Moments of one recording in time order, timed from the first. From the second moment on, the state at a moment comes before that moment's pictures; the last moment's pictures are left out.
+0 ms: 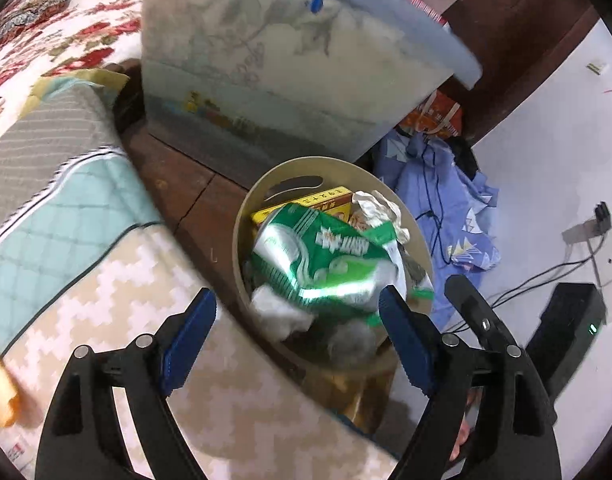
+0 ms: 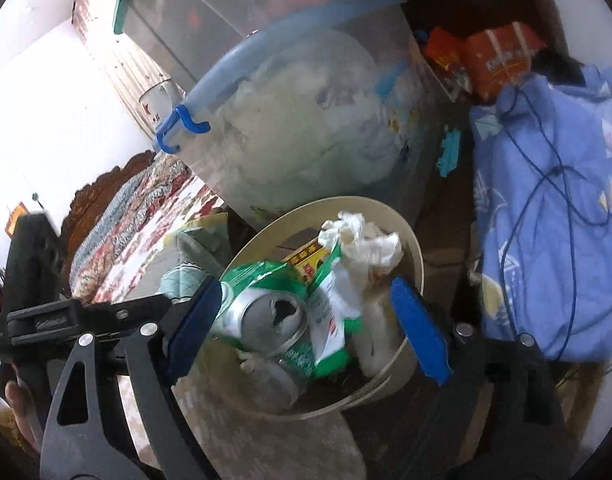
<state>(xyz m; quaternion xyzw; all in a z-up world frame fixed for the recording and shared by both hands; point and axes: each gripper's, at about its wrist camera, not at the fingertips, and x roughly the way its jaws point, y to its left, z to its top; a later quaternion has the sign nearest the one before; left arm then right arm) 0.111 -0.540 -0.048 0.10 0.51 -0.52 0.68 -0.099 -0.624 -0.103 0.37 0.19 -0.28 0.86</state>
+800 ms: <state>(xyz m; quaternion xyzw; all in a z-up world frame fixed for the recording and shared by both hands) 0.206 -0.245 -0.050 0.01 0.51 -0.36 0.78 0.050 -0.452 -0.076 0.29 0.31 -0.02 0.91</state>
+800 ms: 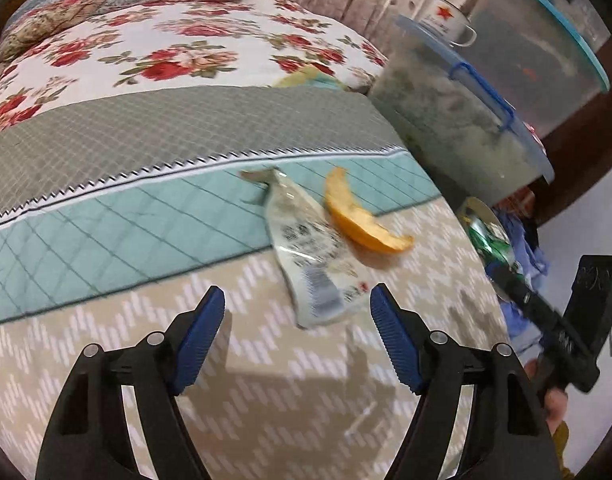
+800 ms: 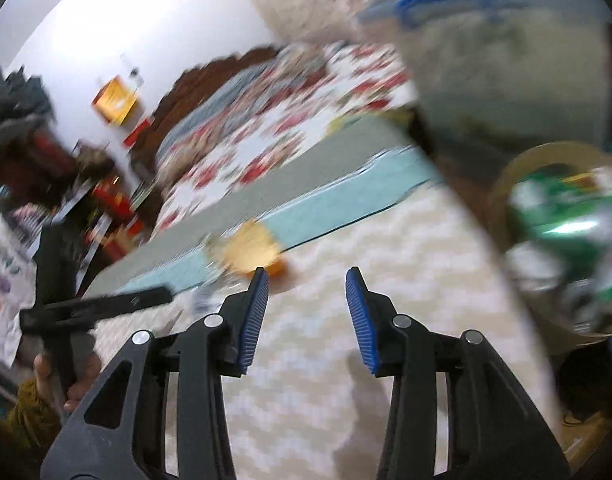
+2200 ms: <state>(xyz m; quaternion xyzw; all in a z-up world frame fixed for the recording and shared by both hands) 0.074 -0.162 -0.065 0.09 0.51 -0.41 0.75 -0.042 -0.346 -0.116 0.31 0.37 -0.01 0.88</state>
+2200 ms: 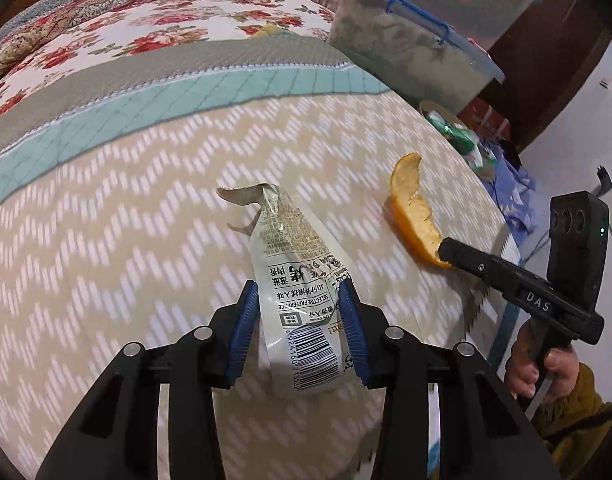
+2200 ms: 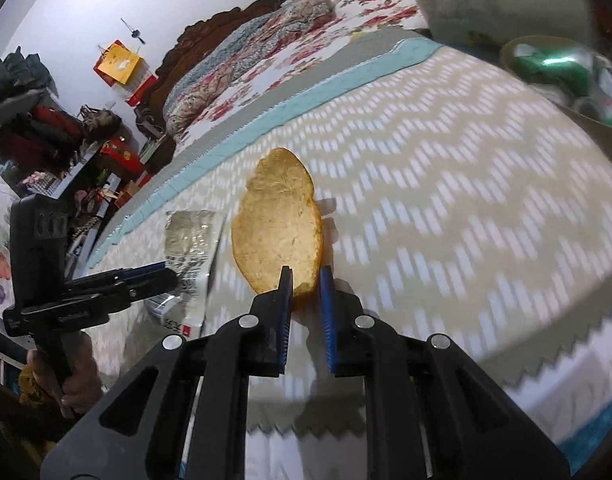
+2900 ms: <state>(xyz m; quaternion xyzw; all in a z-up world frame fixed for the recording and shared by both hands) 0.090 -0.184 -0.064 0.08 0.51 -0.40 0.76 -0.036 -0.361 -0.102 0.30 0.35 -0.03 0.89</state>
